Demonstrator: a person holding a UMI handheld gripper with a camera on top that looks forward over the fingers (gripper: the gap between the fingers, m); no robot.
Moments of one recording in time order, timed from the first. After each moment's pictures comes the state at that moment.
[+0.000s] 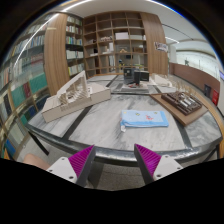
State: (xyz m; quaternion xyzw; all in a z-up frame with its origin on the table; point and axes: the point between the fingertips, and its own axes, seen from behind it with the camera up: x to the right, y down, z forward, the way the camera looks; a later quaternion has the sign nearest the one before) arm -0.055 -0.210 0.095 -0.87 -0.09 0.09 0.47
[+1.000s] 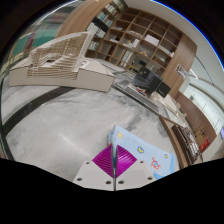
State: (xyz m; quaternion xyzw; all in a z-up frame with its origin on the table) arm -0.069 0.054 -0.013 -0.84 -0.26 -0.10 0.46
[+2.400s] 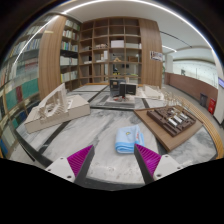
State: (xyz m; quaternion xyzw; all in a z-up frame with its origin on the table) arm 0.052 -0.089 0.132 -0.85 -0.09 0.06 0.52
